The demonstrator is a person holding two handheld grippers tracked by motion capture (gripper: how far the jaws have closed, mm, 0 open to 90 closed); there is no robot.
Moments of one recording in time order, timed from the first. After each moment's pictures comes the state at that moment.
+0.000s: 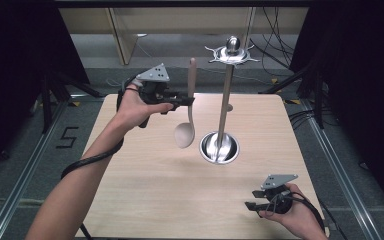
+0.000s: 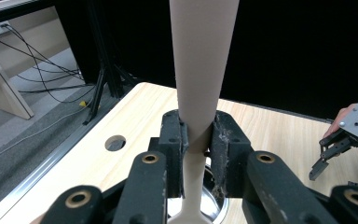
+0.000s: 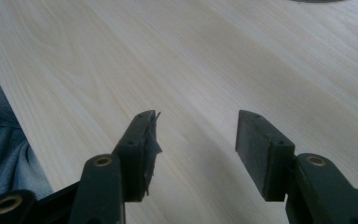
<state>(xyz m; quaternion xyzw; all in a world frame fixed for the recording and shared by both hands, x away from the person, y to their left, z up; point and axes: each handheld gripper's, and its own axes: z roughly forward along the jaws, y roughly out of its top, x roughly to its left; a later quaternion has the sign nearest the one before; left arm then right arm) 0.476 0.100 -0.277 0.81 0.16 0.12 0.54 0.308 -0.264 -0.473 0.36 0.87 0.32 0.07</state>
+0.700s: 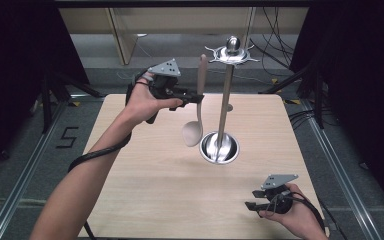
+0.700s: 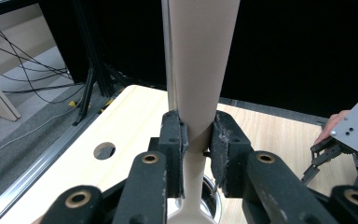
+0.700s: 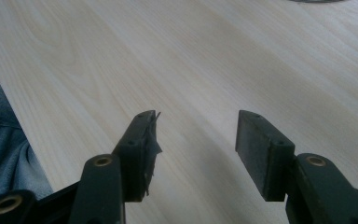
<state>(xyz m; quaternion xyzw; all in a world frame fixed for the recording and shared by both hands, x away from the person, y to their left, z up) 0.483 0.079 -0.267 0.82 0.15 0.10 0.54 0.309 -0.265 -0.472 0.36 0.87 0.33 0.06</state>
